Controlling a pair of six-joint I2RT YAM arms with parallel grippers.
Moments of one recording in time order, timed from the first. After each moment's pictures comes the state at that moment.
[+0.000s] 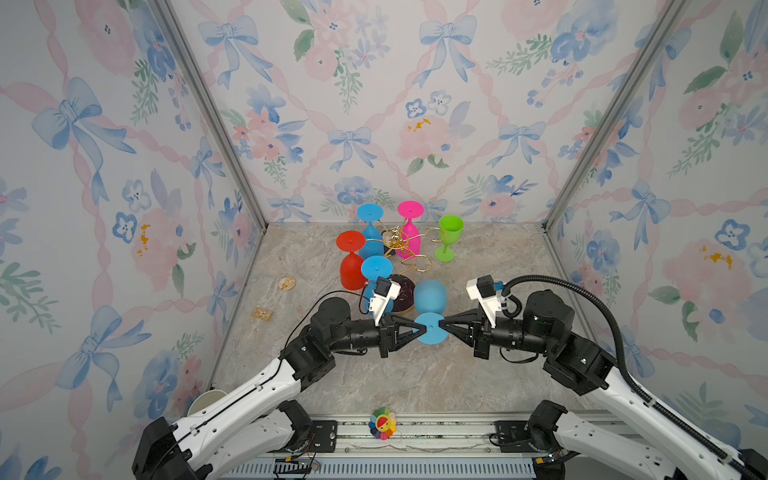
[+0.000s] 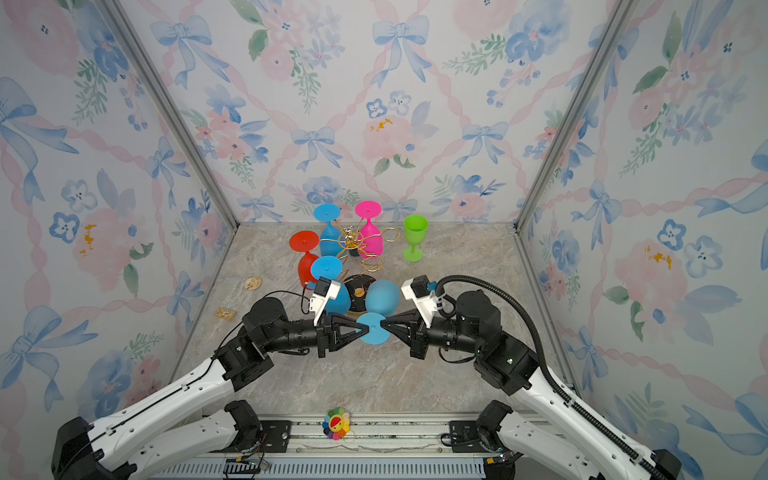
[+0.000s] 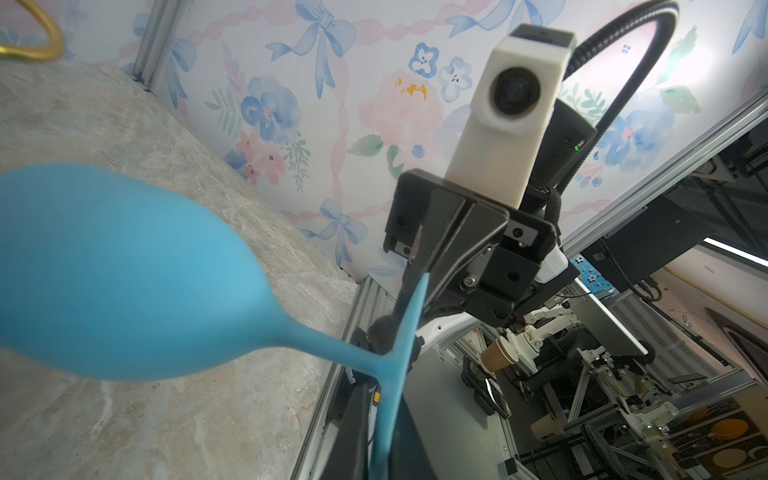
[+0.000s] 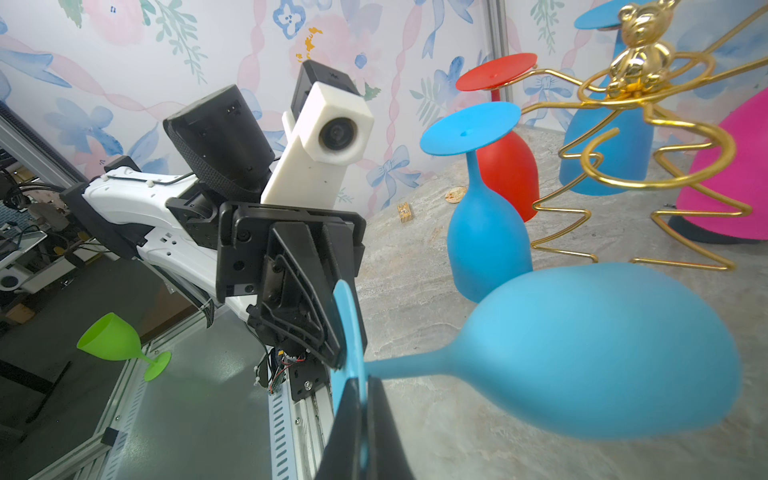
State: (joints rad) left arm -0.79 0.90 0.66 0.19 0.64 -0.68; right arm 0.76 0.79 0.84 -0.26 -0.52 0.30
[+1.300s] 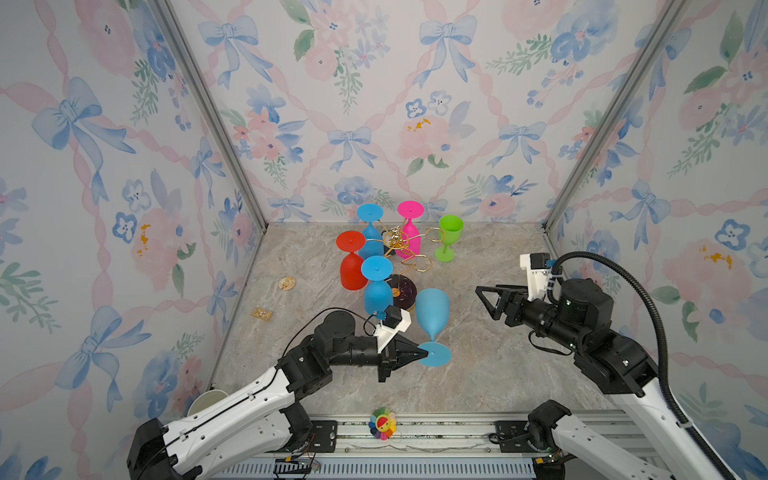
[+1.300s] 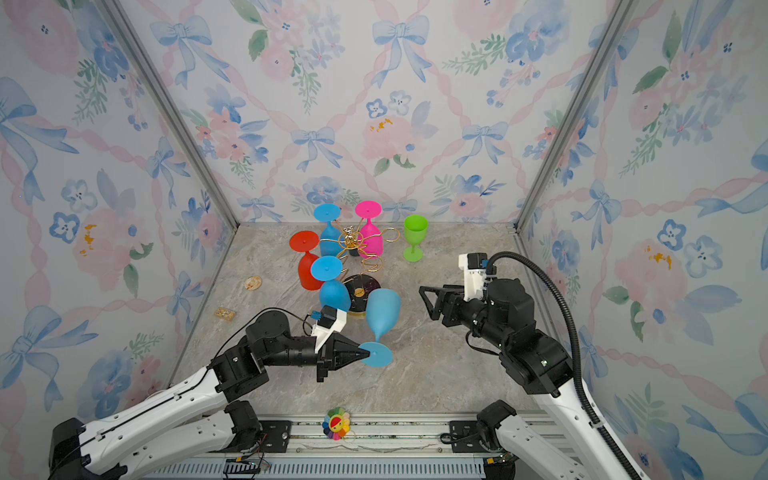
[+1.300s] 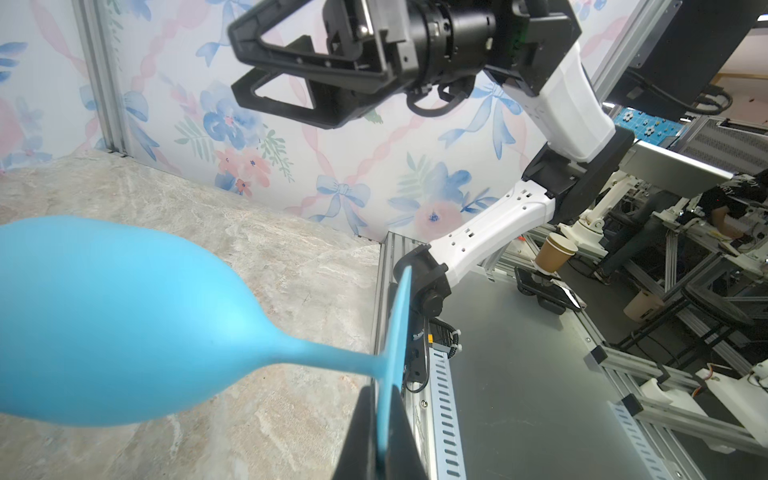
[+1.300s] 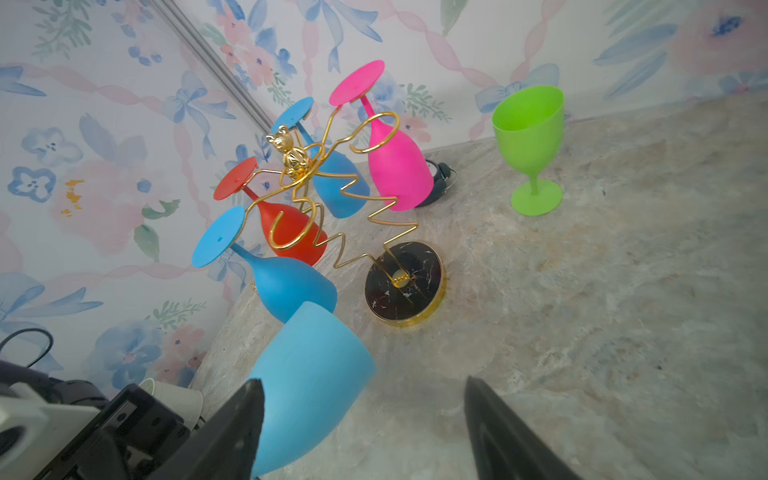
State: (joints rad) left arm -0.92 0.84 0.62 0.05 0.60 -0.17; right arm 0.48 0.77 1.03 -0.63 -0.16 0.52
